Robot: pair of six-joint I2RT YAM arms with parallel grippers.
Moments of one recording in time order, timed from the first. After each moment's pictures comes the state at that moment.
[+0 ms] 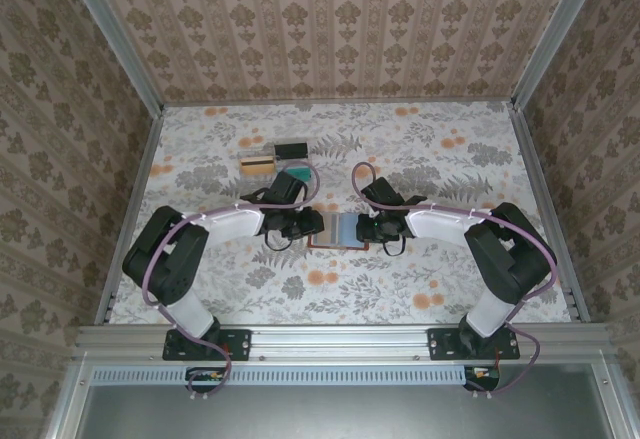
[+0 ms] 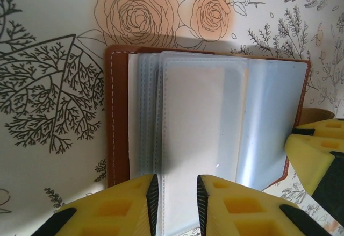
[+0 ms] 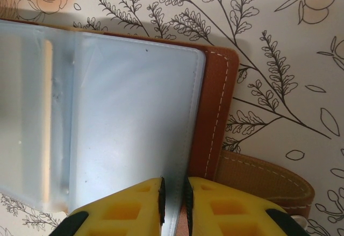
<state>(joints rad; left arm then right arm) -0.66 1.67 0.87 -0.23 0.34 -0.74 0.58 1.68 0.87 -0.33 -0.10 0.58</state>
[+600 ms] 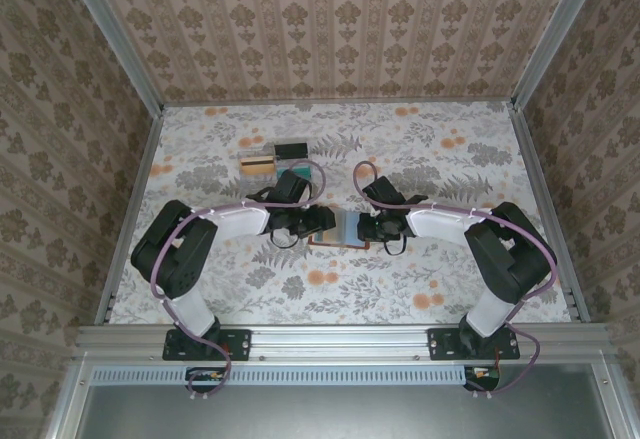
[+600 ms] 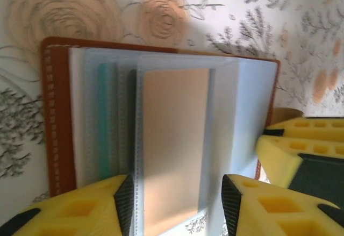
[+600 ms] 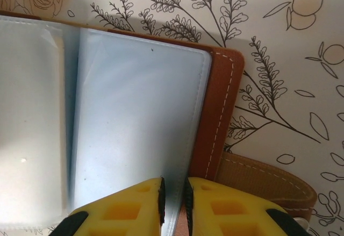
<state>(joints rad) -0.67 1.72 0.89 -0.12 0.42 -0.77 0.57 1.68 0.87 -0.32 -0.10 0.58</state>
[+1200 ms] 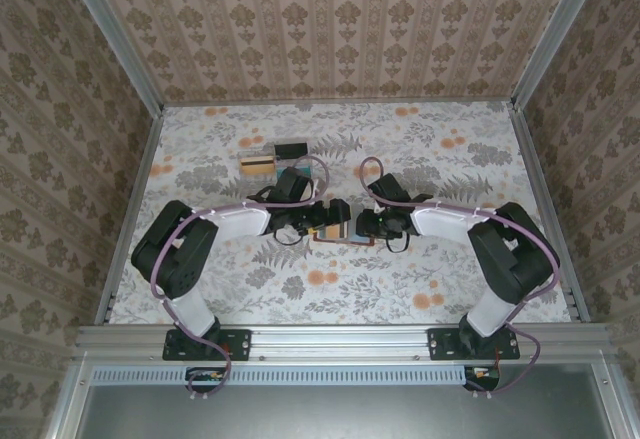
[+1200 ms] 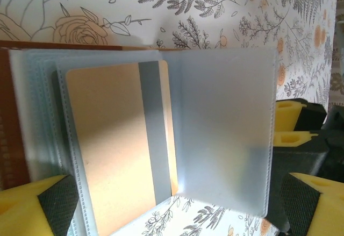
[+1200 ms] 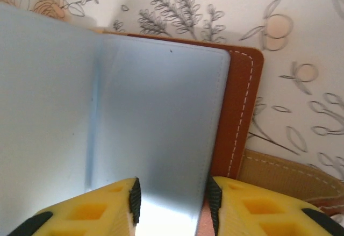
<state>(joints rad) -0.68 1.72 0.89 -0.02 0.50 -0.77 0.52 1.65 0.86 -0.29 -0.13 0.60</state>
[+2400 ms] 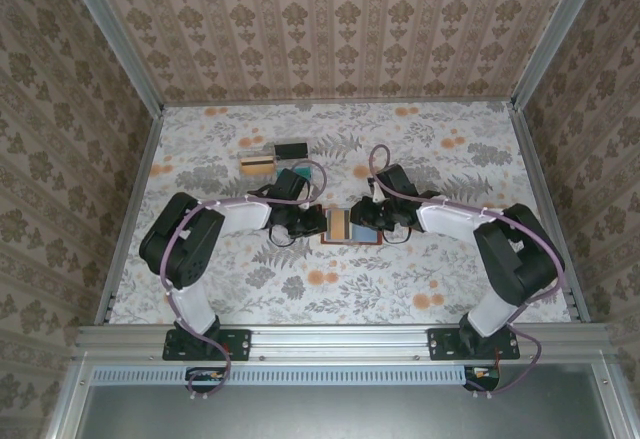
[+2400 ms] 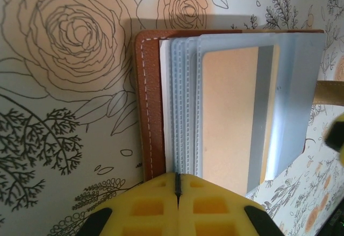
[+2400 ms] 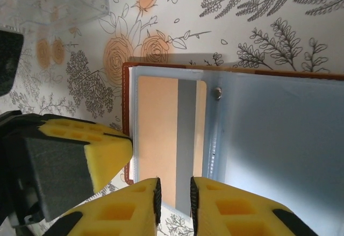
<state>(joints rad) -0.63 1.79 0.92 -0.17 0.49 -0.67 0.48 1.65 0.87 -0.15 -0.37 0.73</state>
